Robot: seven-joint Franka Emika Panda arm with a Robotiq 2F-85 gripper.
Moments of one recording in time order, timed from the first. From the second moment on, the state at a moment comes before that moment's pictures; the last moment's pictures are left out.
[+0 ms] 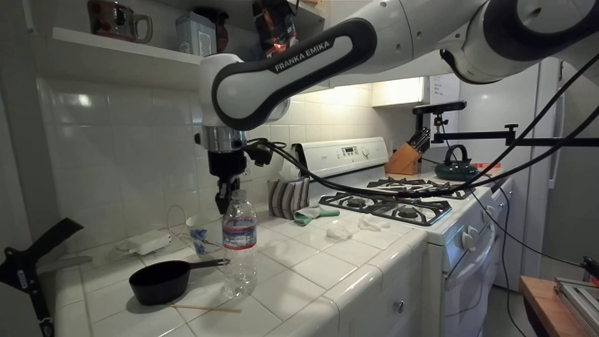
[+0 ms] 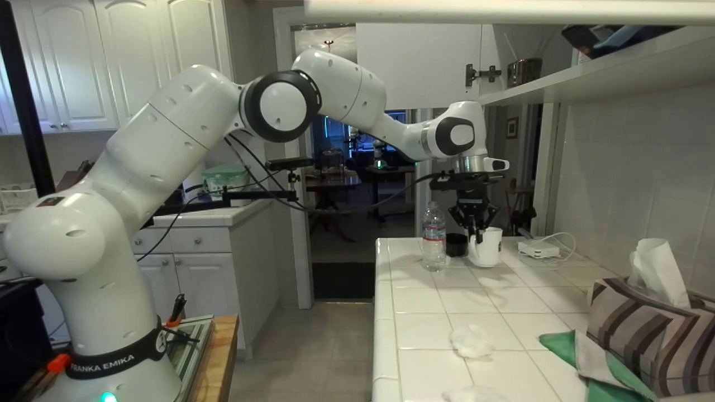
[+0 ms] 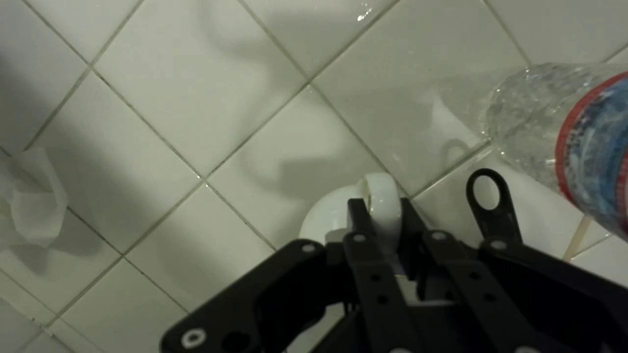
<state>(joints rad) 0.16 0.79 0.04 -1.13 -0.19 2.00 -0.25</state>
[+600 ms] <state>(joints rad) 0.15 0.85 0.04 -1.07 -0.18 2.05 -0.25</state>
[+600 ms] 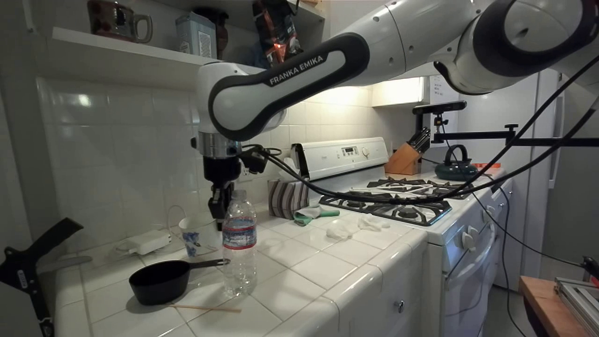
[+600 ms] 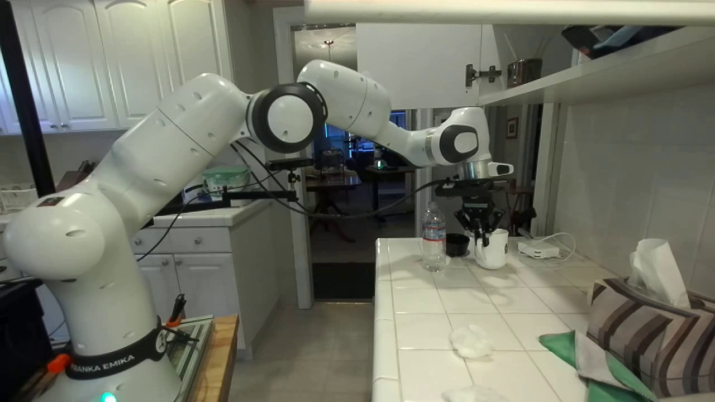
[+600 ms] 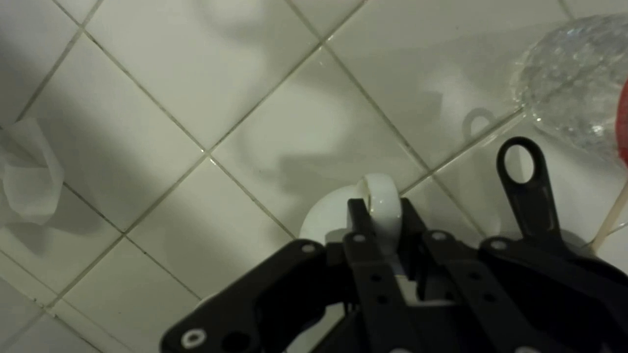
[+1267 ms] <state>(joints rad) 0.15 0.89 0.06 -1.04 -0.17 2.11 -0.25</state>
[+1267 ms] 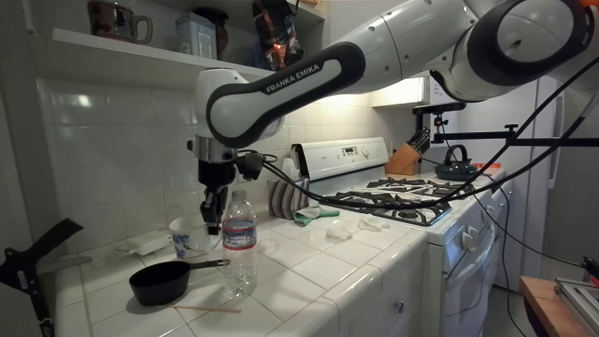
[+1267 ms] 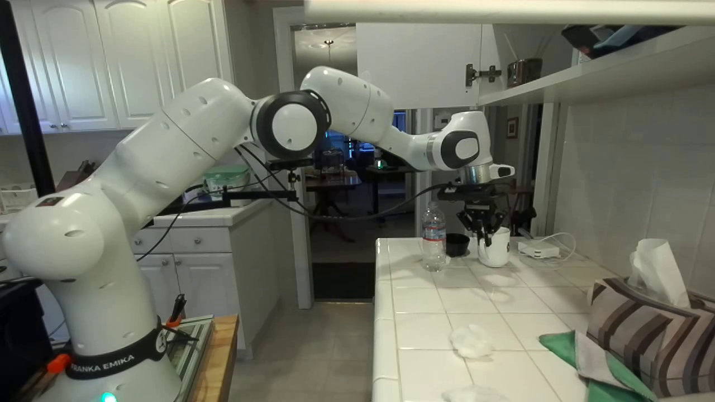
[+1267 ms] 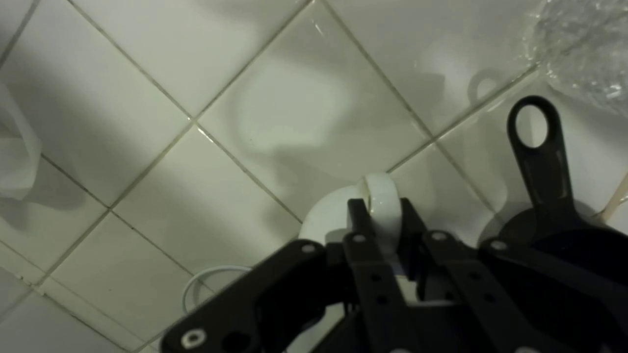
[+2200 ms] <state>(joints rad) 0.14 0.89 0.07 -1.02 -0.16 2.12 -0.24</state>
